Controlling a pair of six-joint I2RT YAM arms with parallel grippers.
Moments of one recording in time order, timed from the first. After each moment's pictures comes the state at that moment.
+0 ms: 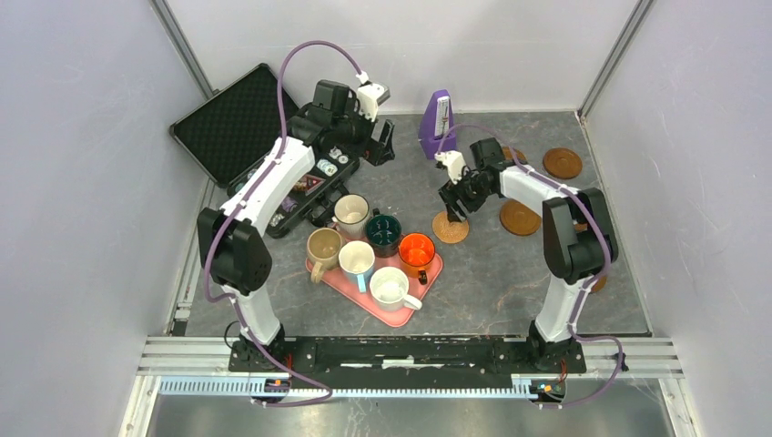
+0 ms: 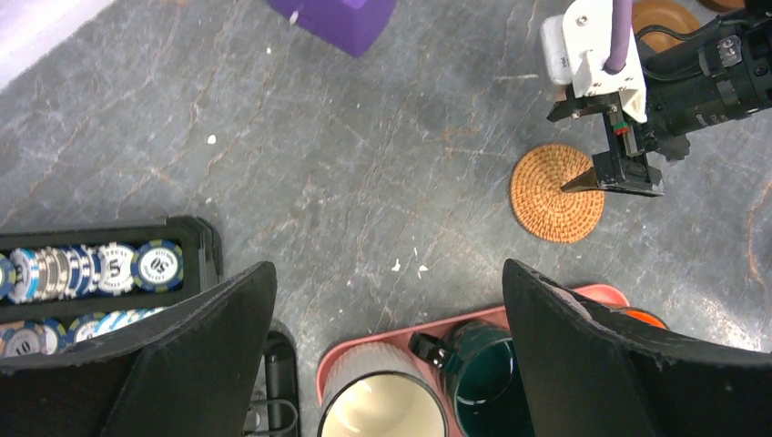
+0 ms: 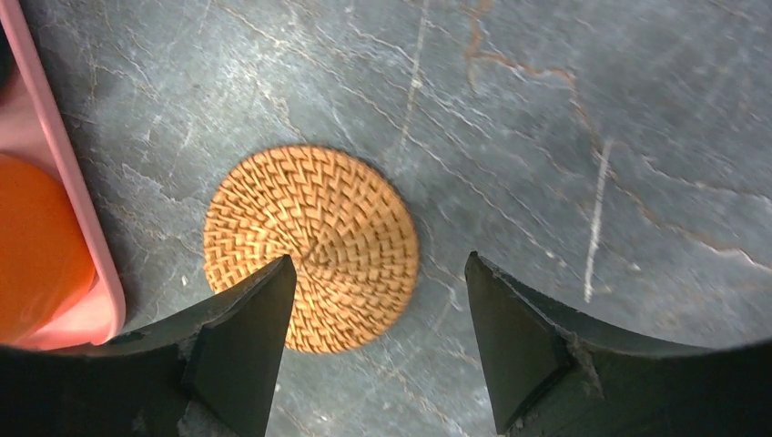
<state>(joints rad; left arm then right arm) -0.42 1.81 1.76 -0.58 0.37 0.15 0.26 1.85 1.25 -0.50 -0.38 -0.47</state>
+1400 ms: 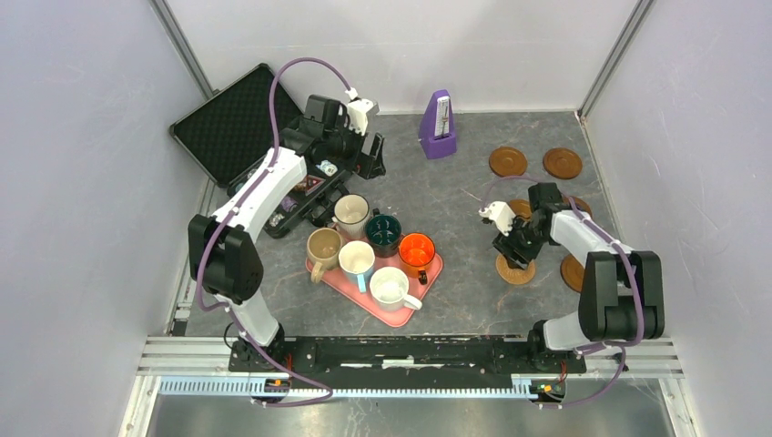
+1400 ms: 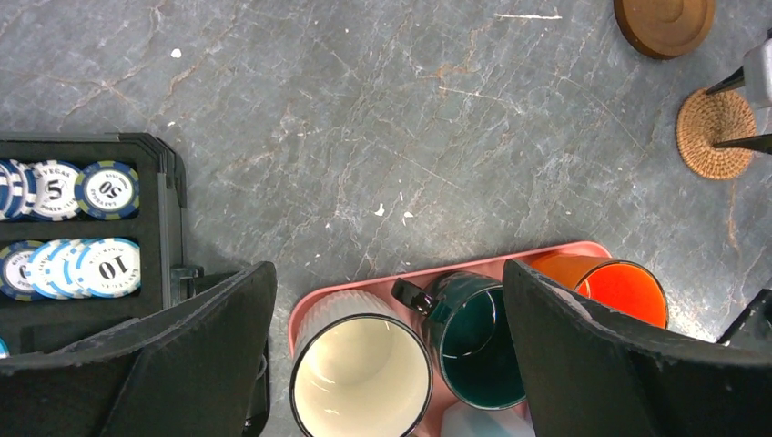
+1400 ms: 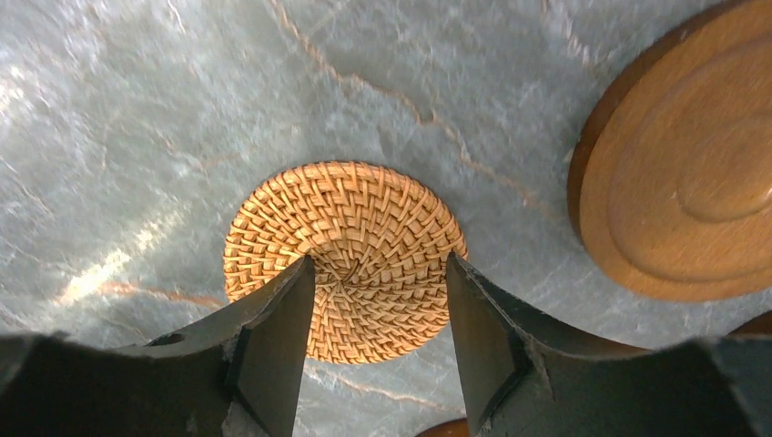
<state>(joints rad) -0.38 1.73 1.60 -0.60 0.40 0.11 0.01 1.46 0.78 -0.68 -0.29 -0.95</state>
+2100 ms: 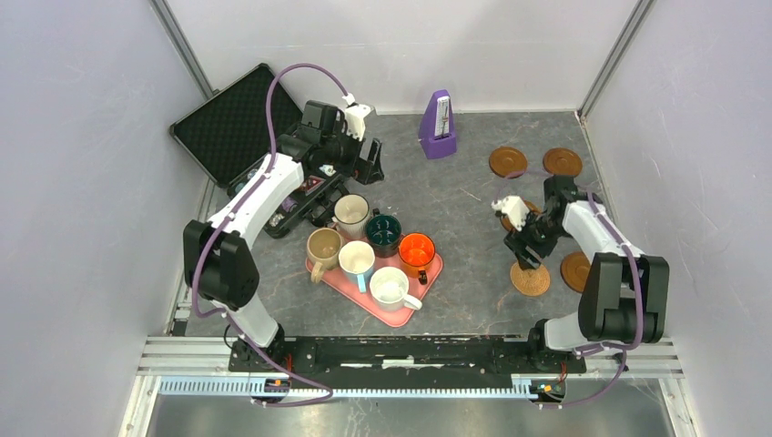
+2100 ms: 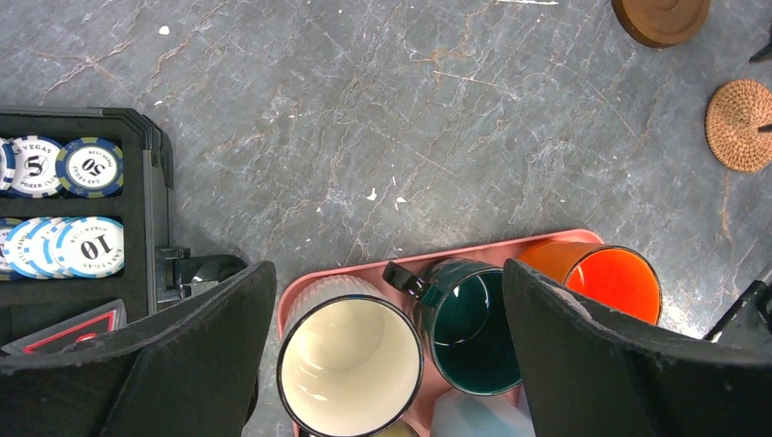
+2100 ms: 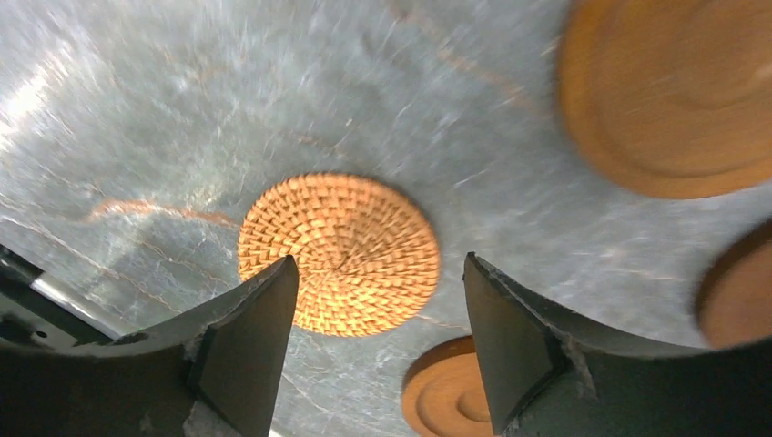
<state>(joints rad) -0.38 1.69 1.52 -0.57 0.40 0.09 -0.09 1.44 0.84 -0.87 -0.26 -1.00</state>
